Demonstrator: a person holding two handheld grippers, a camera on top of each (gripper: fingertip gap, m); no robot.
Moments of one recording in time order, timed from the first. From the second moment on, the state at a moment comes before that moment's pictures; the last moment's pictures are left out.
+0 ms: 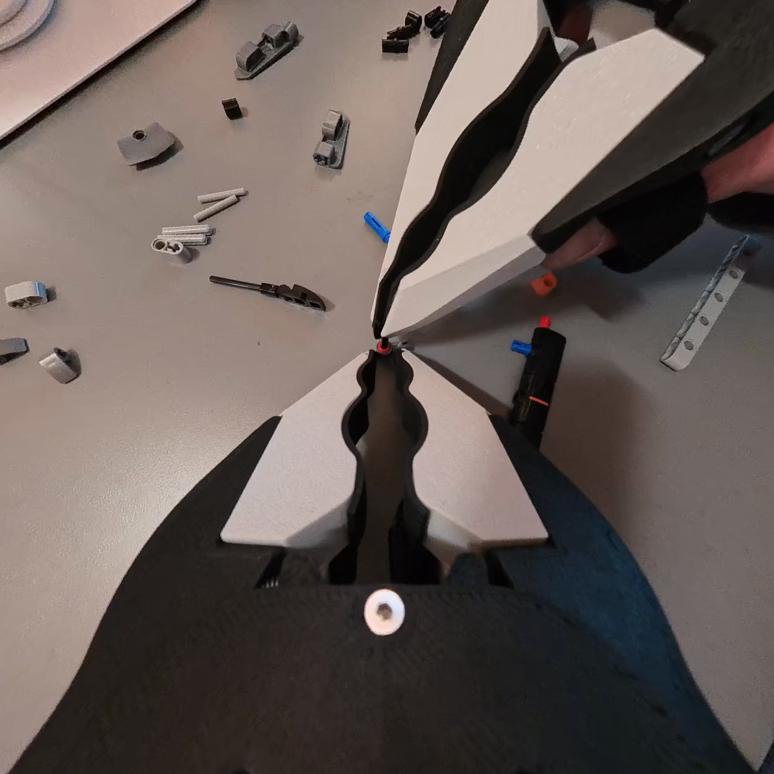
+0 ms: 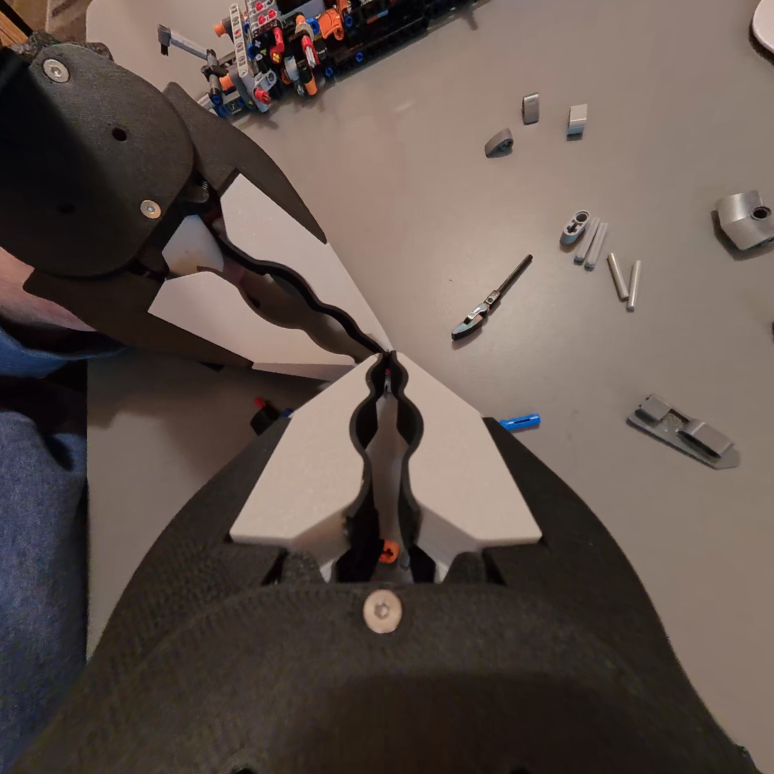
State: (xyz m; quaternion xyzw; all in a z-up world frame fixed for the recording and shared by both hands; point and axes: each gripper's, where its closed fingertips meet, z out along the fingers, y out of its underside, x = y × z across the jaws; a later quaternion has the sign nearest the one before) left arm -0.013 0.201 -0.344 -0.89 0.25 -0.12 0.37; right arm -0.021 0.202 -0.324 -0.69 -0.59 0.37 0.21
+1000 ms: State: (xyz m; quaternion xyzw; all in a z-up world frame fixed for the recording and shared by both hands) left arm -0.014 0.201 -0.345 -0.89 0.25 -0.11 0.37; right arm -0.023 0.198 -0.326 -0.68 -0.66 0.16 0.27
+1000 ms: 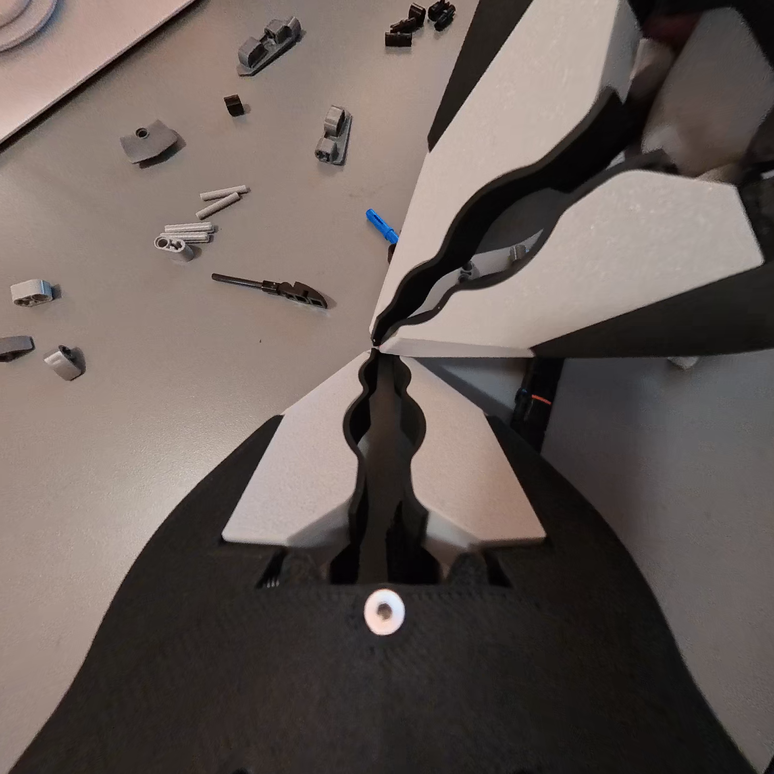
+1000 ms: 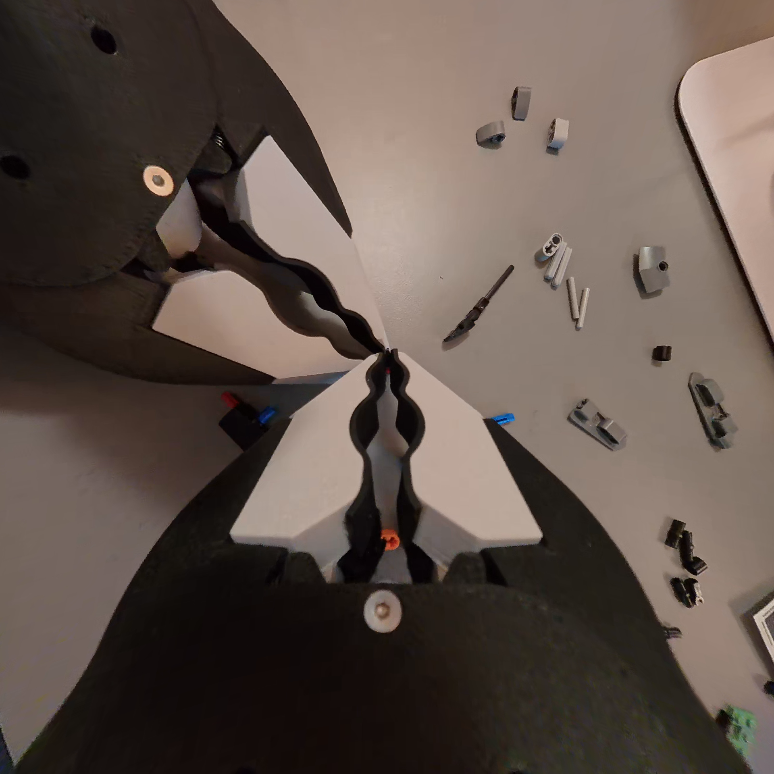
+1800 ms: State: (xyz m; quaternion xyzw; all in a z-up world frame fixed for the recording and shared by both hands) left arm -0.015 0.199 -0.343 -0.89 0.24 -0.12 0.38; right arm -0.023 0.199 -0.325 -0.70 -0.63 0.23 0.24
